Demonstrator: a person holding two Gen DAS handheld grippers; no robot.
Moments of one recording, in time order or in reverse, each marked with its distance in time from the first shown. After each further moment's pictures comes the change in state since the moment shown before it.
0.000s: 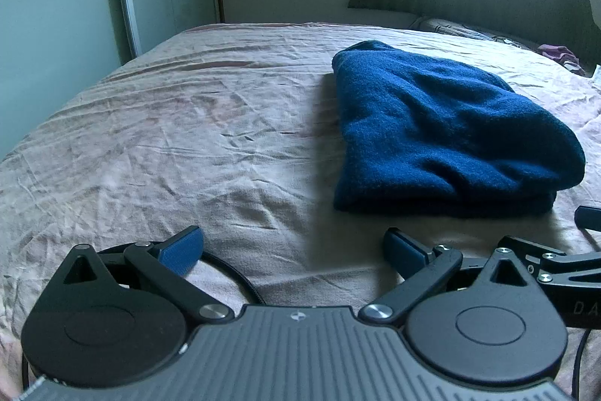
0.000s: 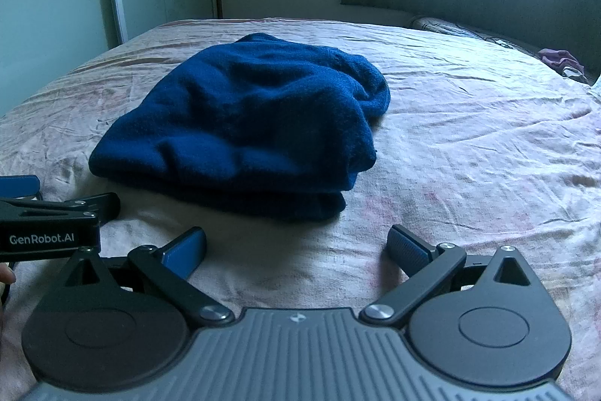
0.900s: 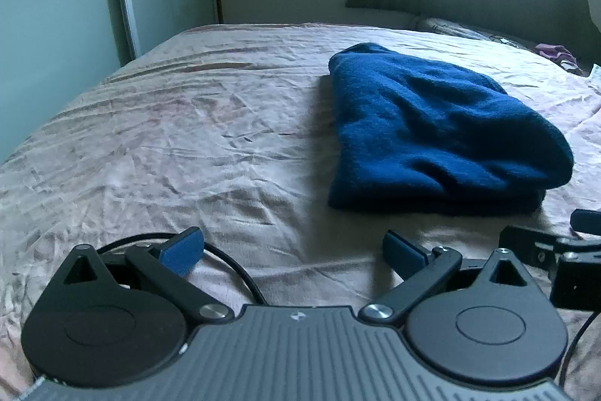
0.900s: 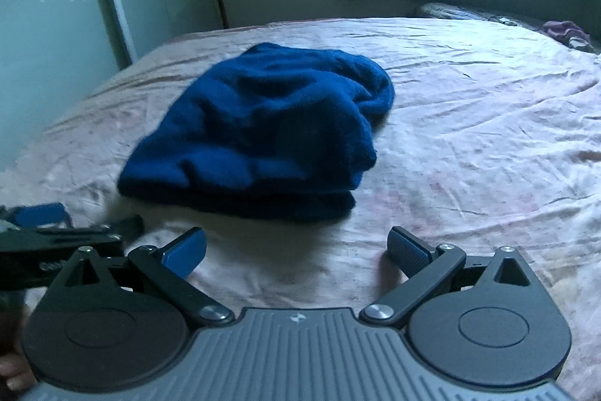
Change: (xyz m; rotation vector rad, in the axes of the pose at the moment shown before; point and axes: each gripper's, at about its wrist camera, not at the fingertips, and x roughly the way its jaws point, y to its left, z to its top) left arm -0.012 -0.001 0.002 -0.003 0.010 -0.008; right arm -0.016 -0.009 0.006 0.096 0.009 0.081
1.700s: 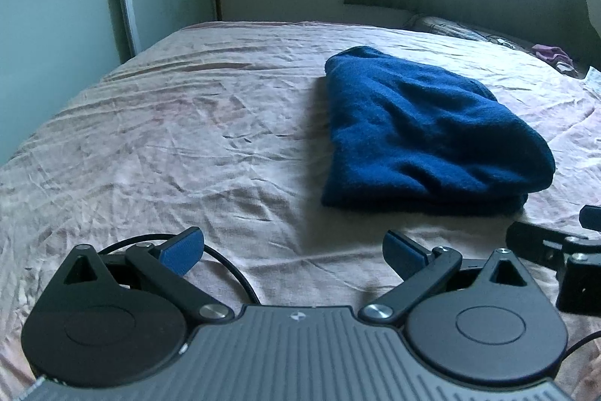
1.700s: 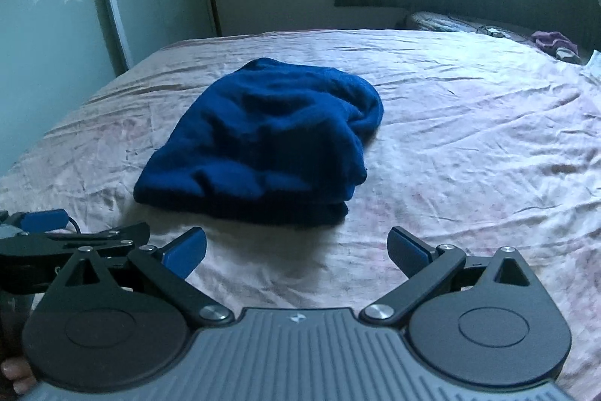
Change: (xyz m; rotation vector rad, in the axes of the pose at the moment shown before) left arm -0.017 -0.001 0.005 -0.008 0.018 -0.011; right arm -0.029 0.011 0.007 -0.014 -0.008 -0.045
